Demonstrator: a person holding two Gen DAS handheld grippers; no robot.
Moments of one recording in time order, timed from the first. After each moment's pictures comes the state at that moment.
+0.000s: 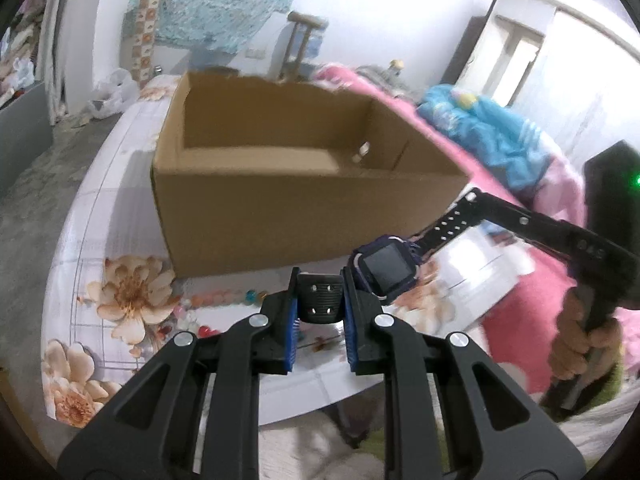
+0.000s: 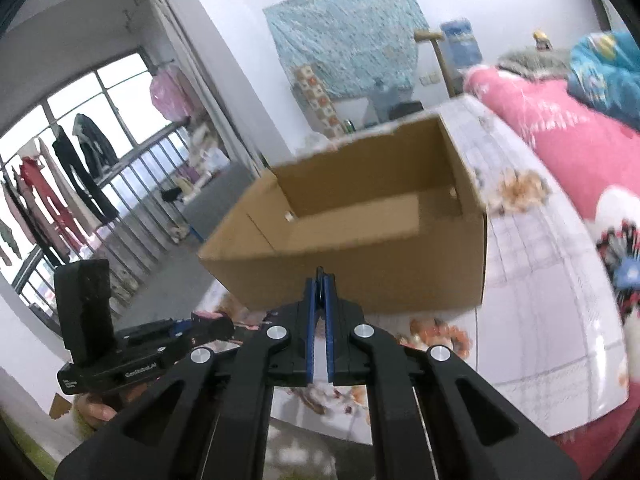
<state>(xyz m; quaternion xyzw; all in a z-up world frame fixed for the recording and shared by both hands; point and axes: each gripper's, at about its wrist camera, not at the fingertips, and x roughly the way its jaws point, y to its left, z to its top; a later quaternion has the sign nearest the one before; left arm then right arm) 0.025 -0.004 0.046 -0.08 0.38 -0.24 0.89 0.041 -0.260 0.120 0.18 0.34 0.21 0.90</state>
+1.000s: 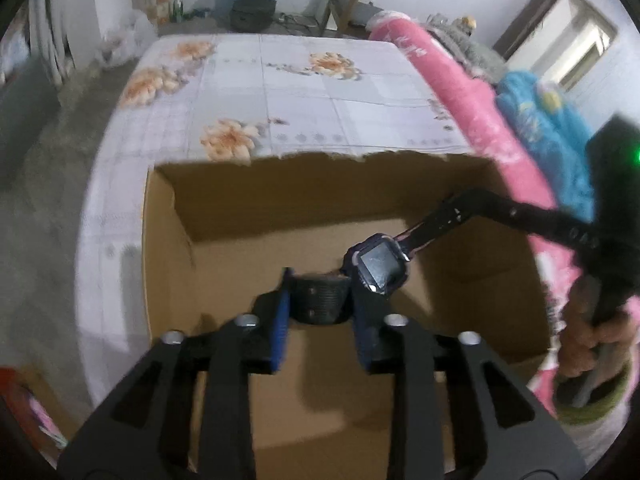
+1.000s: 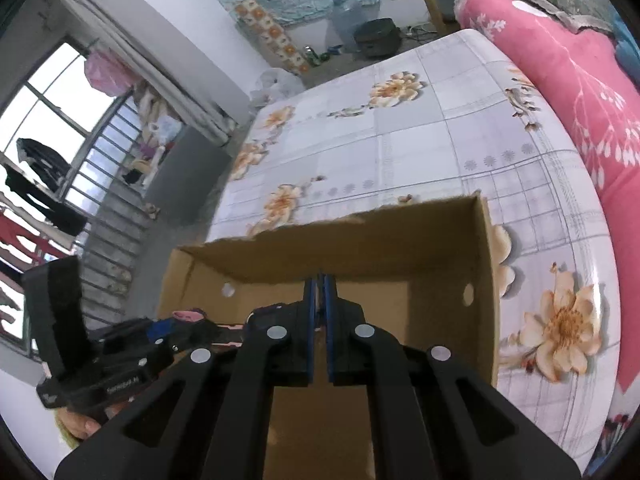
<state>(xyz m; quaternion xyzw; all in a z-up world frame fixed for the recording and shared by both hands) 0.275 -0.028 0.065 -0.04 0.54 -0.16 0.83 0.310 -0.261 0.097 0.21 0.51 0.17 0.81</state>
